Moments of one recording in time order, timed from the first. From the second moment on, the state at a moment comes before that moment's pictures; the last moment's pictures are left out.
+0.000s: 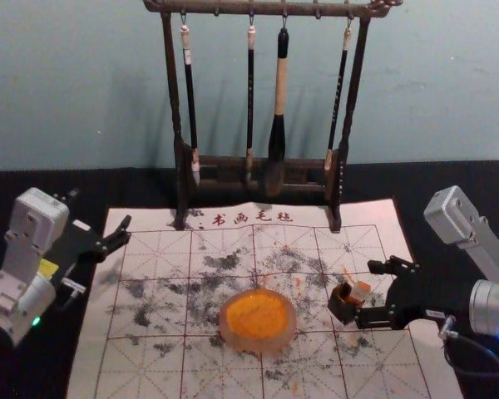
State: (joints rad) left arm -0.20 0.60 0.45 -1.41 -0.25 -0.12 0.03; right arm 0.27 0.73 -0.50 -1.56 0.43 0.28 0.60
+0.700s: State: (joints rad) left arm -0.20 0.60 0.45 -1.41 -0.25 -0.12 0.03; right arm 0.15 0.66 -0.35 -1.65 0.36 0.09 0.32
